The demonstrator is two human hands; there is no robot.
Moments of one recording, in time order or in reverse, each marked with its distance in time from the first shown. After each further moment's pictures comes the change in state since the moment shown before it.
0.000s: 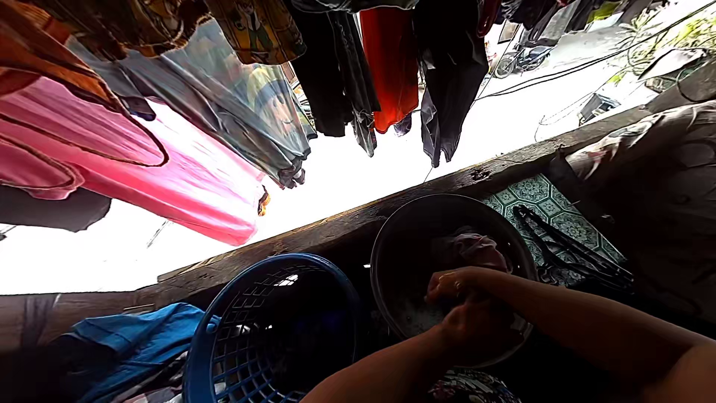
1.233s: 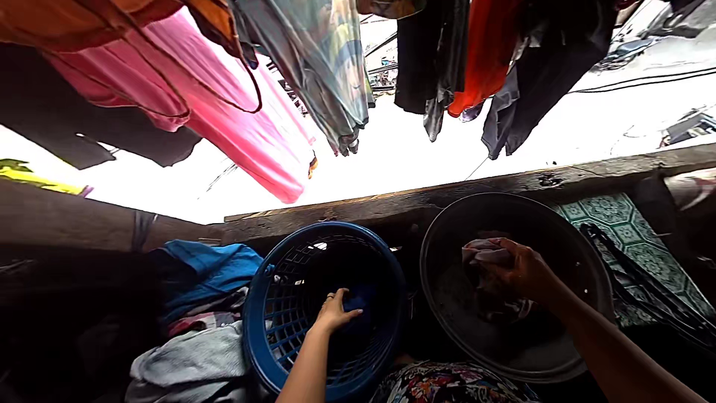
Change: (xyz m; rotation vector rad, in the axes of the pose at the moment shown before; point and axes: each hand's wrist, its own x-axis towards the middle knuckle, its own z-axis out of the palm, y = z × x) left_hand -0.340 -0.102 0.030 -0.567 0.055 -1.603; right_hand -0.012 -0.003 0.010 0.036 1.031 -0.295
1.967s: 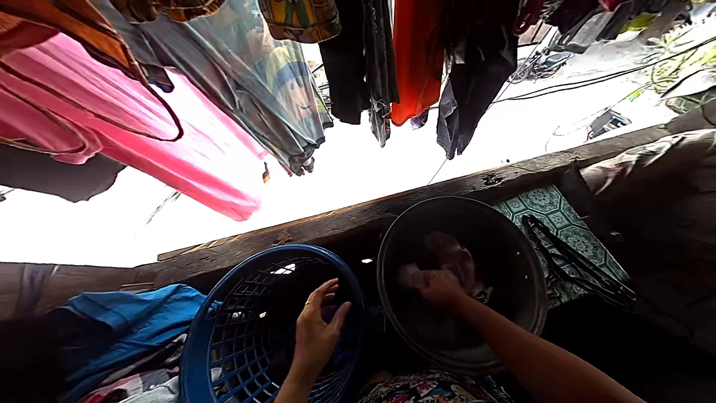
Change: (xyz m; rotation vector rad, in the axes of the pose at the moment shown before) left_hand -0.082 0.119 0.004 -0.410 0.530 0.624; right_hand 0.008 0.028 0.063 -0.084 -0.462 0.315
